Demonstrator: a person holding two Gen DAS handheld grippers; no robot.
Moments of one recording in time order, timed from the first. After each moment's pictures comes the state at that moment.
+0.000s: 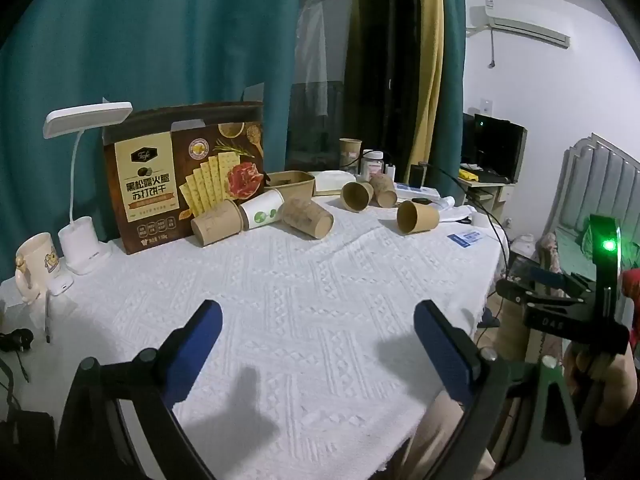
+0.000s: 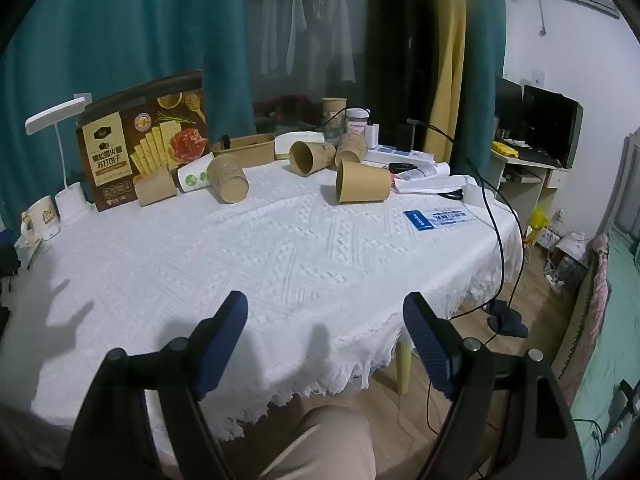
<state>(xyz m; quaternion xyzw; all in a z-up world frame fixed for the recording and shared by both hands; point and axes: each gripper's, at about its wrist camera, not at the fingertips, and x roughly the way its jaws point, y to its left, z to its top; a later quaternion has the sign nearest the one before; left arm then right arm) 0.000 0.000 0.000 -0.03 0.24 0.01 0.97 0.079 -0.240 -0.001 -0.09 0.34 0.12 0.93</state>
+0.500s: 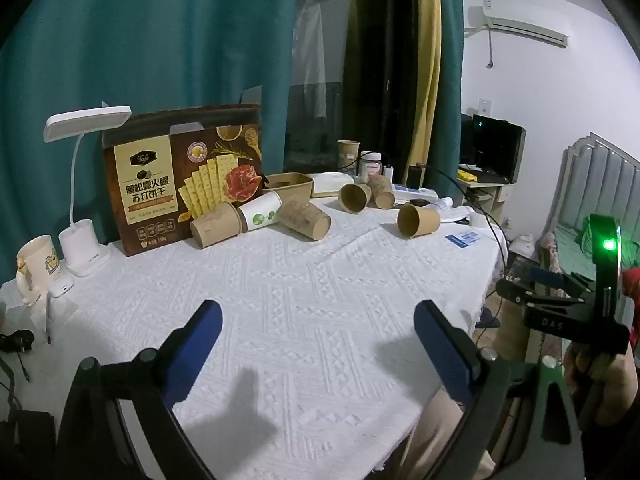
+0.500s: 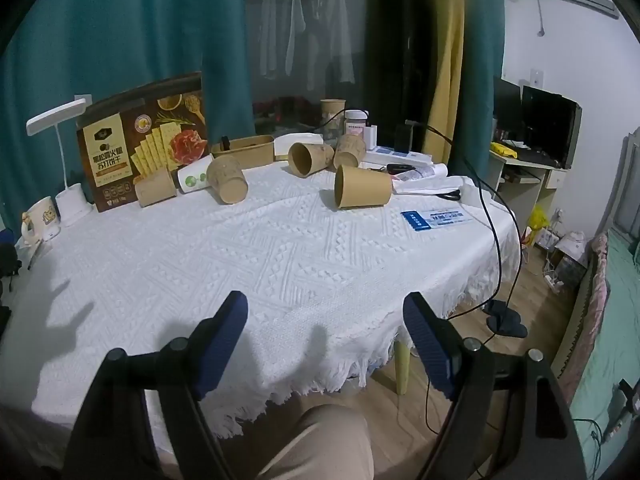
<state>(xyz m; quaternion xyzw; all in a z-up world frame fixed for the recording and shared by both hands) 0.000 0.000 0.000 -0.03 0.24 0.01 0.97 0.075 -0.243 0.002 -0.09 0.35 0.12 0.93</state>
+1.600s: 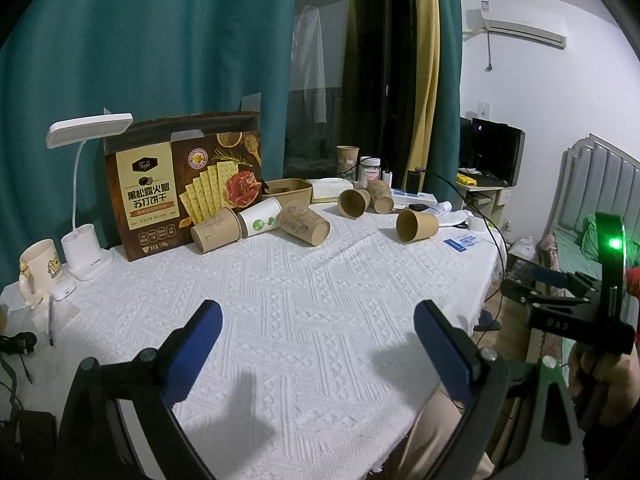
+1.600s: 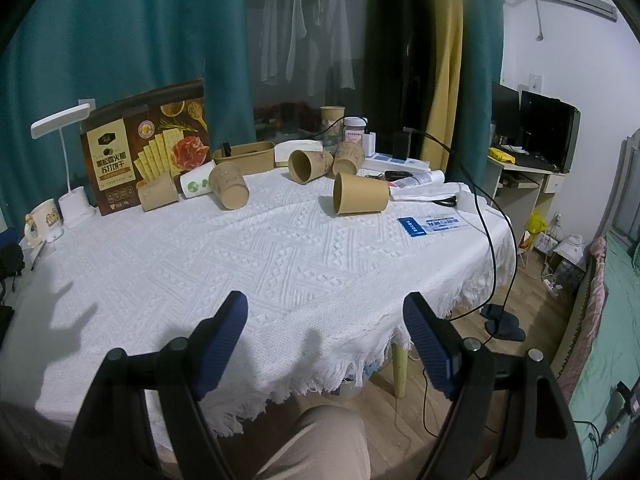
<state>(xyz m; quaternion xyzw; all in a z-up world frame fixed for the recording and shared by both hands) -0.003 -0.009 0.014 -0.03 0.23 0.01 0.97 0.070 -0.241 0.018 -0.09 0.34 0.12 0.93</state>
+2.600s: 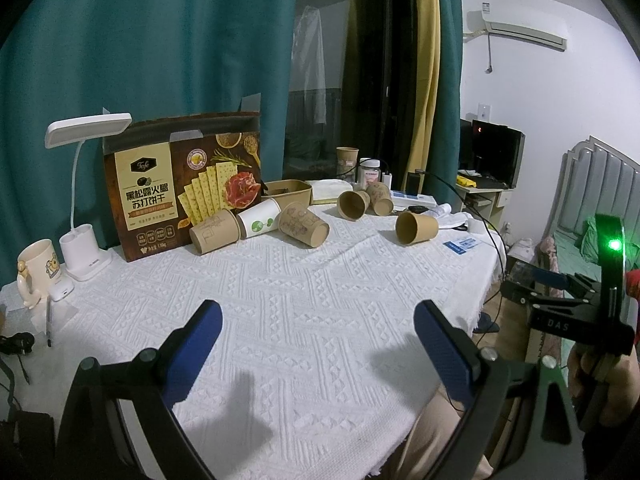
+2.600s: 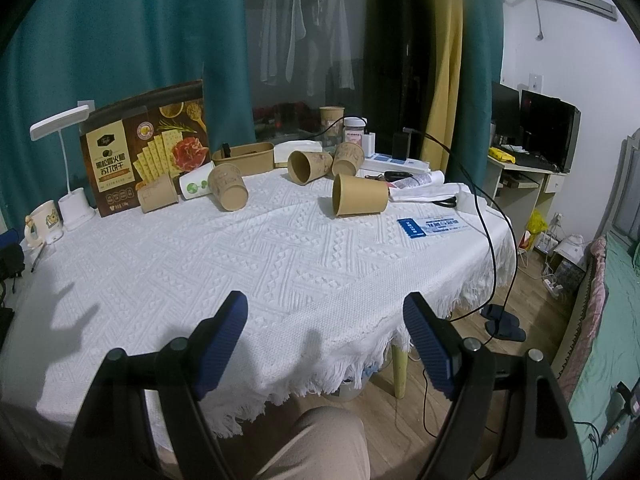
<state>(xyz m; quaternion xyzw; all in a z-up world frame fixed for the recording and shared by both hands) -0.004 -0.009 0.011 -0.03 0.23 0.01 0.97 0.069 -0.242 0.020 -0.09 0.34 0.12 0.93</state>
